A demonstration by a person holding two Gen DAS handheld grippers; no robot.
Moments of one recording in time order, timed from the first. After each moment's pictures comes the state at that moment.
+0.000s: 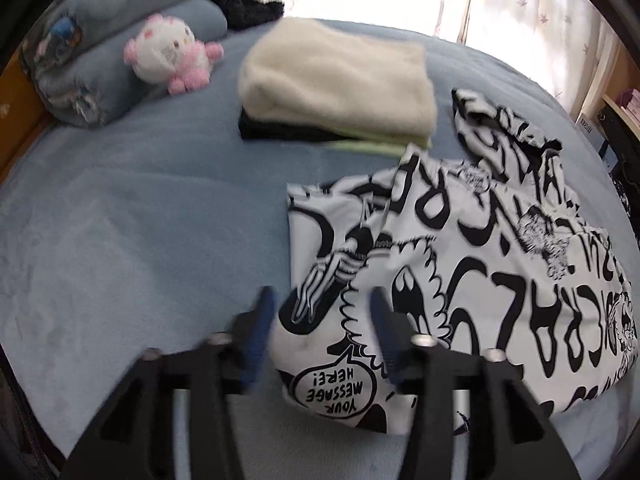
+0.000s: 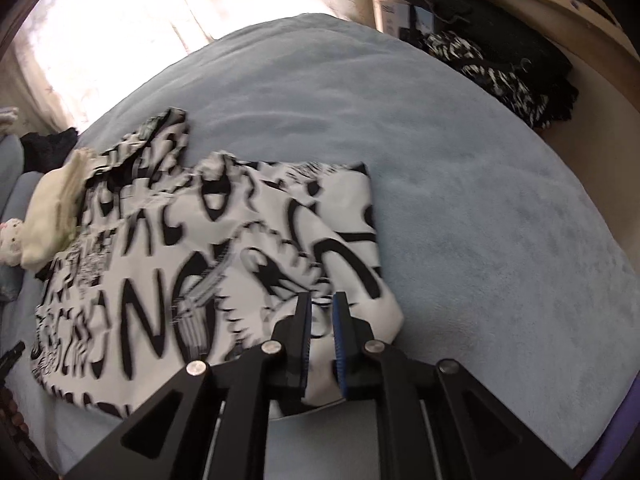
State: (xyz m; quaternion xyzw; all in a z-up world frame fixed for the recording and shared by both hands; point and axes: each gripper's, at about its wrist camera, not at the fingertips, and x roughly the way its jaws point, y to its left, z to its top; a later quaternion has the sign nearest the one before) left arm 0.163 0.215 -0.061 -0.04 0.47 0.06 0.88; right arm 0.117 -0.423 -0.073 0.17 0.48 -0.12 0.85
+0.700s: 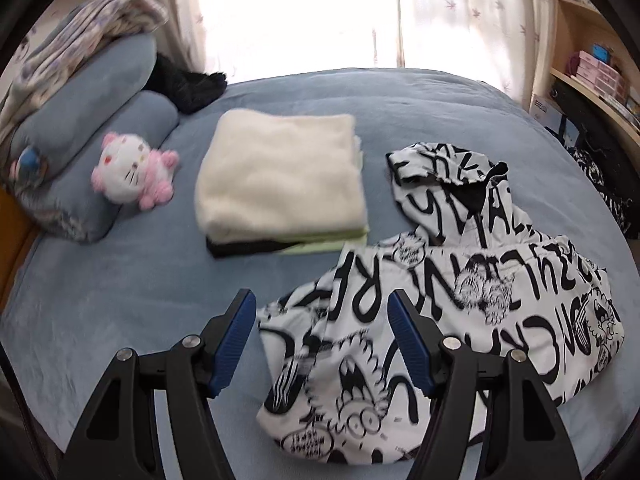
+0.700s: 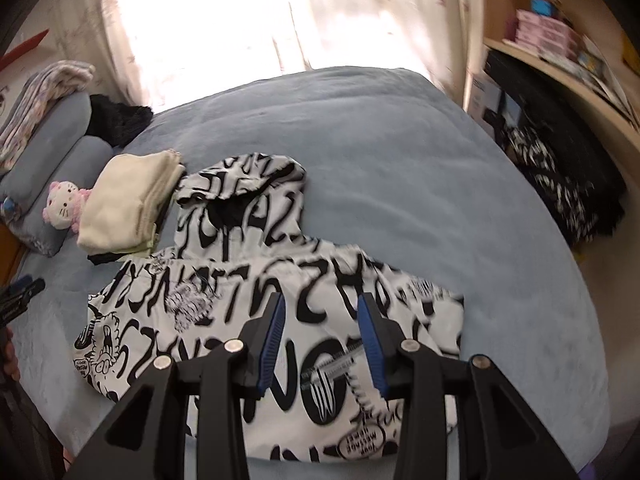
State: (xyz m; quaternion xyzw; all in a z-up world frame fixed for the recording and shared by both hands) left arm 0.213 0.153 0.060 0.06 0.42 0.00 0.91; right arm 0.190 -0.337 0.049 0.07 0.44 -0.02 0.89
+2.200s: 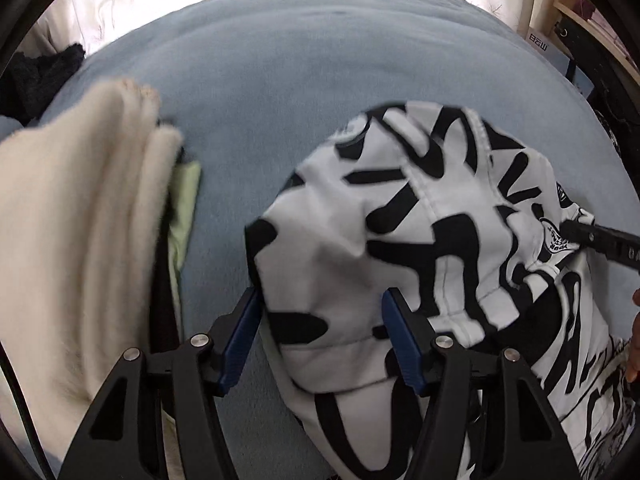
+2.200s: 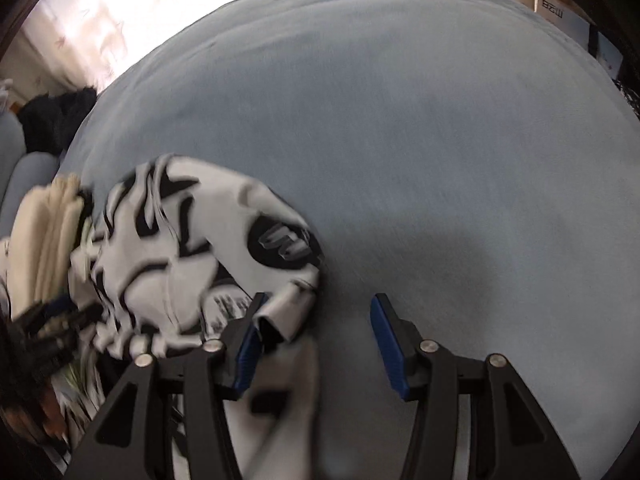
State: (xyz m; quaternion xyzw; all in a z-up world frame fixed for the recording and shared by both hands) left arm 0.550 0.011 -0.130 0.07 0.55 -0.10 0.83; right arm 0.525 -0.342 -0.155 0.14 0.56 0.01 0.82
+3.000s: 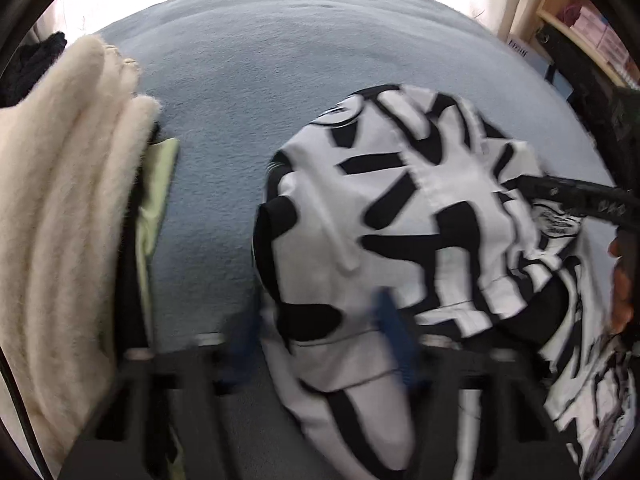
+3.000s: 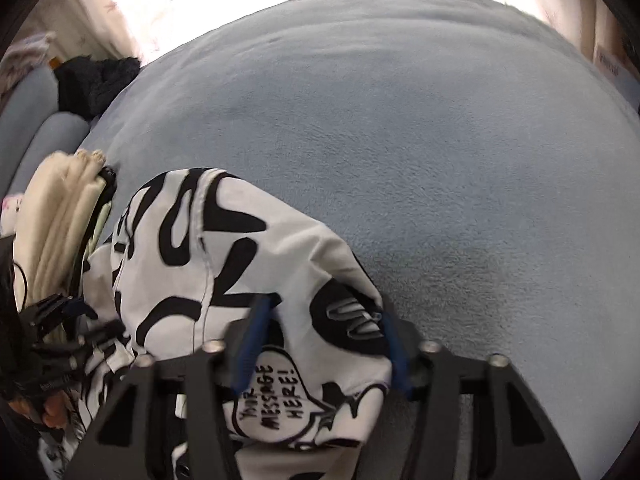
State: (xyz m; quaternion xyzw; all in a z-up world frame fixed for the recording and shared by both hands) left arm 0.552 0.028 -0.148 0.04 0.53 -0.15 0.83; right arm 0.566 -0.307 -0.152 0.08 0.53 0.09 0.84
